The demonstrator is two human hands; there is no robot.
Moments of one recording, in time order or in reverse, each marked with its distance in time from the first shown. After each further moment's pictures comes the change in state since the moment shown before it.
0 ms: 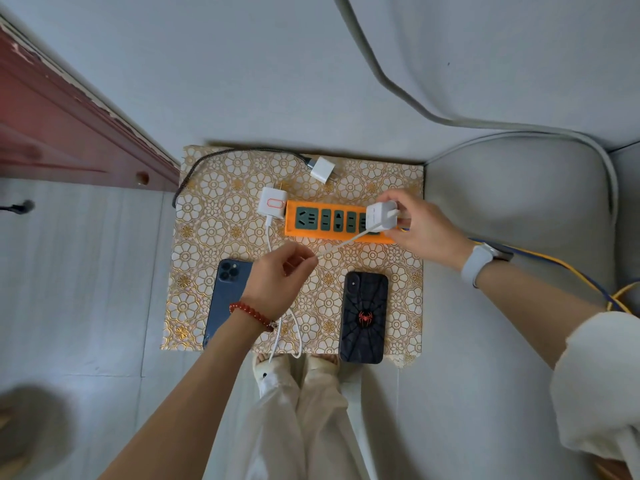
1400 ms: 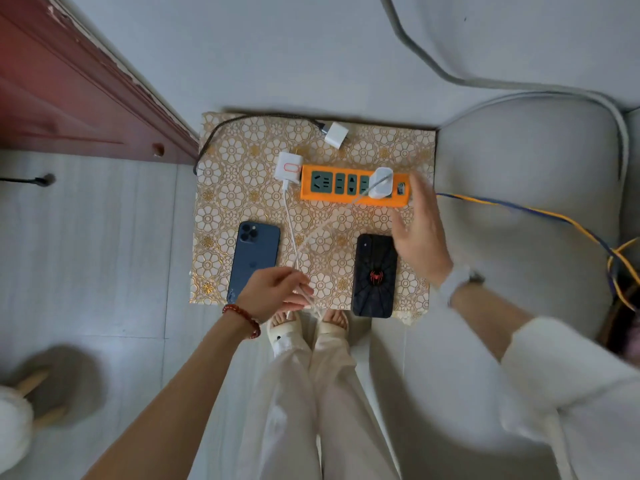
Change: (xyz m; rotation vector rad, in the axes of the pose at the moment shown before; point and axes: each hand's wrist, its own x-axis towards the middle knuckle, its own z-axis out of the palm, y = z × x) left_hand -0.068 -0.044 -0.021 -0.293 -0.253 -0.438; right_hand -0.057 -0.024 0.067 0.011 0.374 0.069
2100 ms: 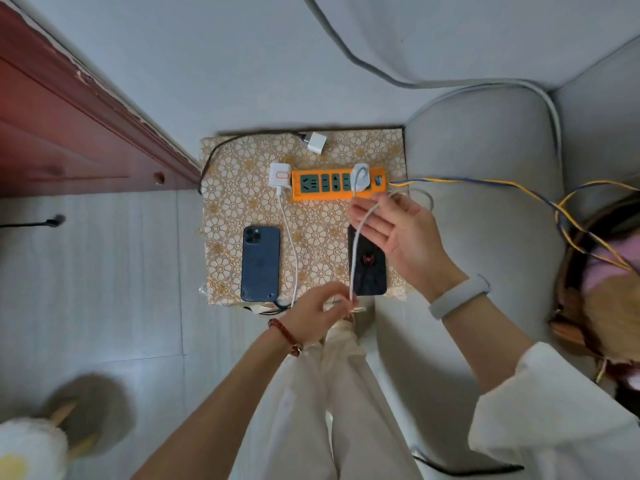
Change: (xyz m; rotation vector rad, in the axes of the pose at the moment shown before) left_hand -0.059 0.021 0.050 0.464 -0.311 0.363; right_hand -0.054 -0.099 -0.055 1.370 -0.066 0.509
